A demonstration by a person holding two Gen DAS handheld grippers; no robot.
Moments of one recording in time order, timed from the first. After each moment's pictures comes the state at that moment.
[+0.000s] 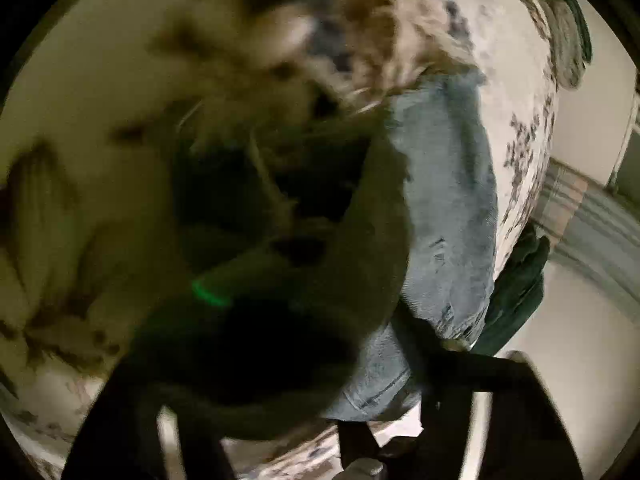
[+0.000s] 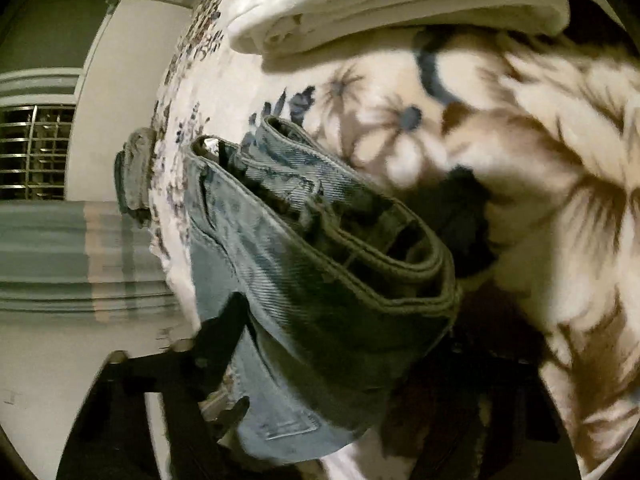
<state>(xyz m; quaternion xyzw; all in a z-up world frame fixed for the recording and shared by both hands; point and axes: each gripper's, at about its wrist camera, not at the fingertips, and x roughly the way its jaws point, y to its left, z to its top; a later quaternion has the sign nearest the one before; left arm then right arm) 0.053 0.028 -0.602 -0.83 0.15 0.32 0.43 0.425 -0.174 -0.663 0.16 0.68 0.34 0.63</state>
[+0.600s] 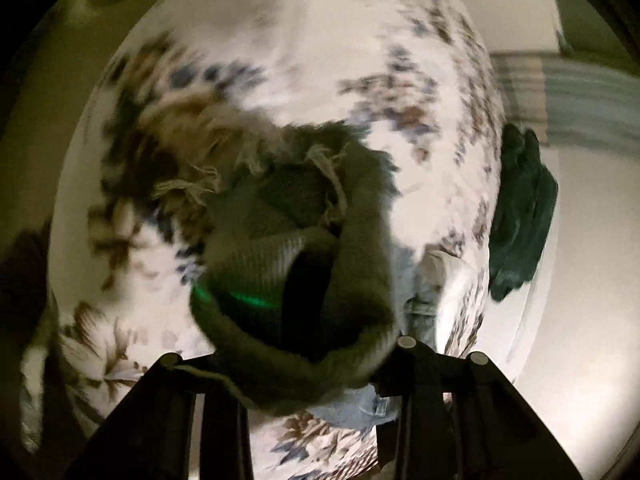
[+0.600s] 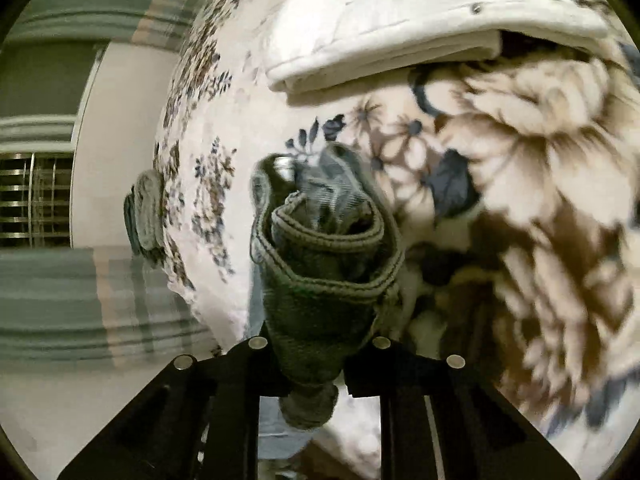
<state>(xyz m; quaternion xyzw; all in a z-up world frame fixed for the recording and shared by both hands) 0.093 0.089 -0.459 -0.70 0.27 0.28 0.60 0.385 -0.197 -0.572 0.24 0.67 0.28 0.64</state>
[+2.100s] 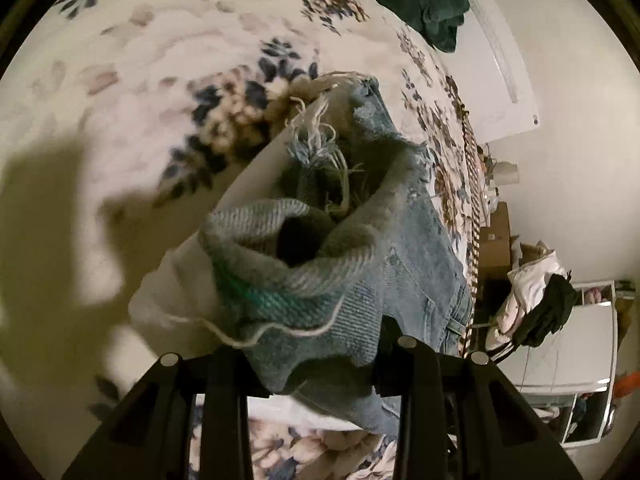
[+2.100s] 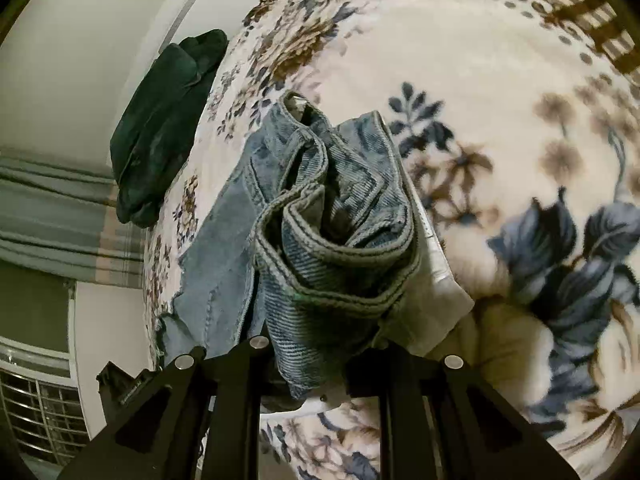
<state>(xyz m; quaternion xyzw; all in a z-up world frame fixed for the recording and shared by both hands) 0.520 0.073 -0.511 -0.44 0.51 -0.06 0.73 0.545 -0.323 -0.582 0.44 0.48 0.03 0.76</state>
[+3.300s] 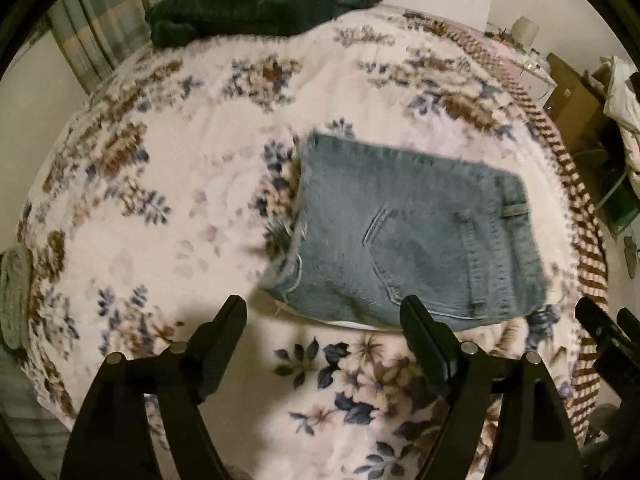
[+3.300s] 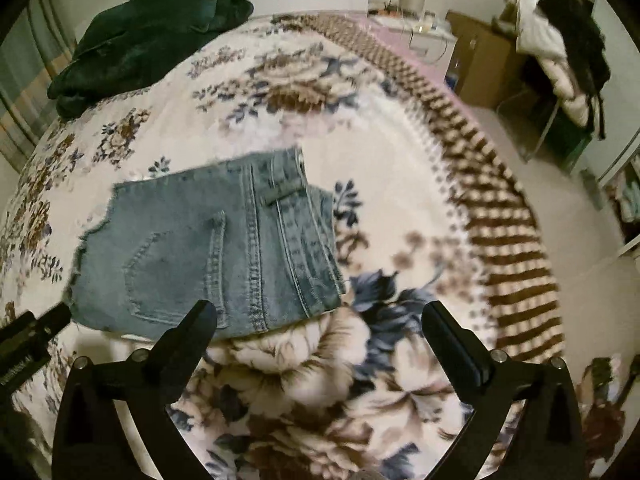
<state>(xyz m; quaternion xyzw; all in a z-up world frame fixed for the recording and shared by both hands) 0.467 0.010 -0.367 -0.01 0.54 0.02 0.84 0.483 -0.264 -0.432 0.06 0.52 -0.10 0.85</state>
